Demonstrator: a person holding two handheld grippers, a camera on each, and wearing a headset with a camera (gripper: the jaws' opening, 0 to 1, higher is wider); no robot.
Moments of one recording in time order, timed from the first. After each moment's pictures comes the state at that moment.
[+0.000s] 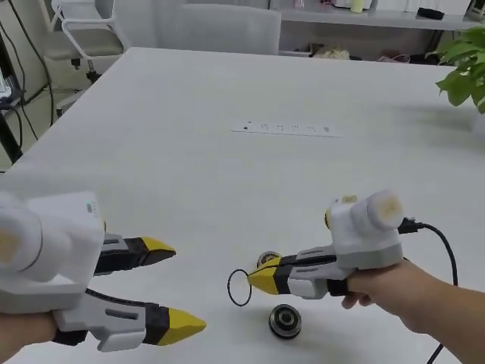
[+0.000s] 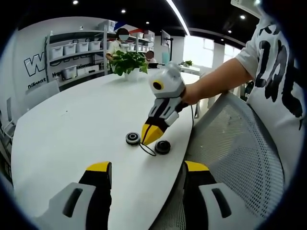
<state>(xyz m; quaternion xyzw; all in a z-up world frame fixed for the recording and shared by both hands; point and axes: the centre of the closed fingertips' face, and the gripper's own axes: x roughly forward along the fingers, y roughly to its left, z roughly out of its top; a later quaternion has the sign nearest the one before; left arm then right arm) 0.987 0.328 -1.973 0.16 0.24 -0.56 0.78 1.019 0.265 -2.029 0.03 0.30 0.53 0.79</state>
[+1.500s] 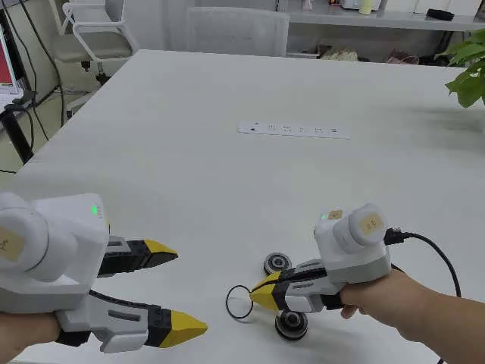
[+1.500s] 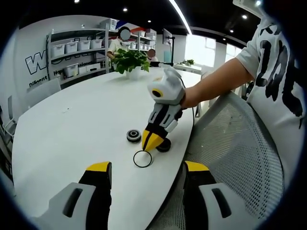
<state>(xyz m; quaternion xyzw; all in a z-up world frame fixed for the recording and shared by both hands) 0.985 0.333 -1.975 0.16 0.25 -0.55 0.78 1.016 0.267 -2.058 -0.02 0.33 0.52 0.79</state>
